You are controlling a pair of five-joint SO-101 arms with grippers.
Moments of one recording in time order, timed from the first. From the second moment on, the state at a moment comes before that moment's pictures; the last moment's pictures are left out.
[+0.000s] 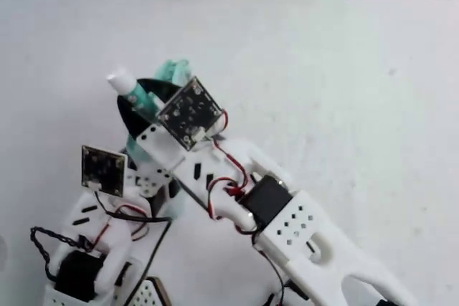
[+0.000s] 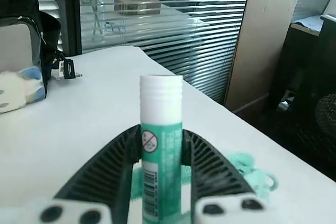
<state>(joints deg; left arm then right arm) 14.0 -104.7 78.2 56.3 5.3 -50.4 -40.4 36.9 20.8 9.1</state>
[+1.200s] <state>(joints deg) 9.3 -104.7 78.1 56.3 5.3 -19.7 -36.8 31.3 53.0 9.2</state>
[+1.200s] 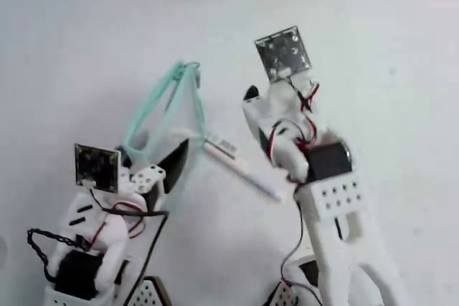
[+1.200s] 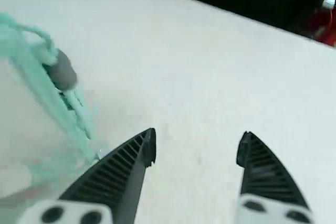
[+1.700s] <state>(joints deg) -2.2 -104.3 78.9 51.0 5.3 -29.0 4.3 18.7 53.0 17.9</state>
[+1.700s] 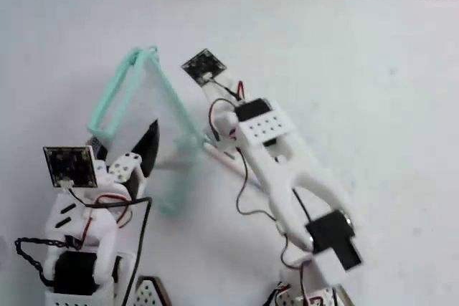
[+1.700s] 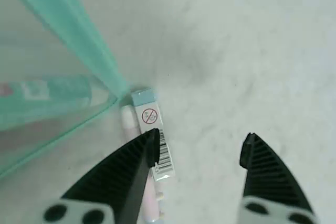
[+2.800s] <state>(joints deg) -2.2 -104.5 79.2 50.9 5.3 -24.6 9.7 9.8 57.9 21.6</state>
